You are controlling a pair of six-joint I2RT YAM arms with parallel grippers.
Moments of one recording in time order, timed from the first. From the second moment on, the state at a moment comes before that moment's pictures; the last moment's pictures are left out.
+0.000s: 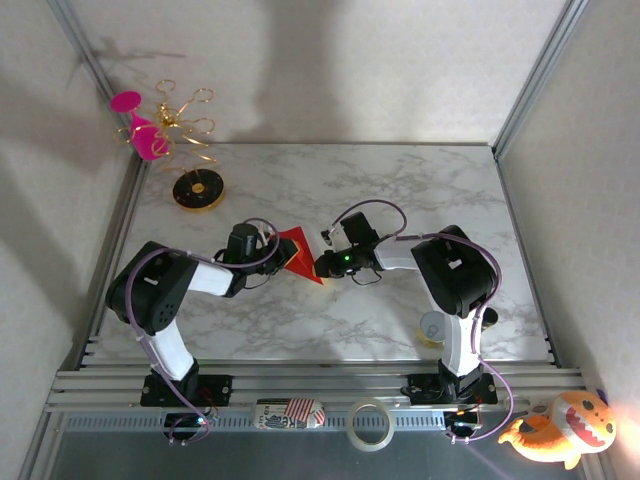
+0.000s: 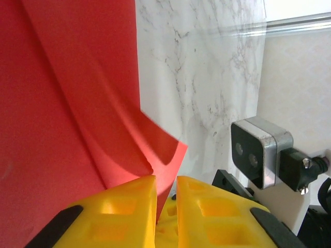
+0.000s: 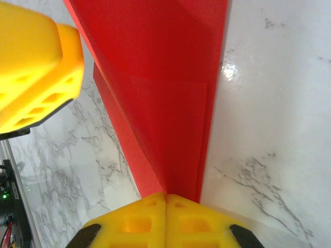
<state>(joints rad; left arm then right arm) -0.39 1.76 0.60 0.63 0.45 -1.12 0.61 1.95 0.99 -0.01 -0.65 0.43</state>
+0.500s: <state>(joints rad) -0.41 1.85 0.63 0.66 0.49 -1.12 0.61 1.95 0.96 0.06 -0.67 0.46</state>
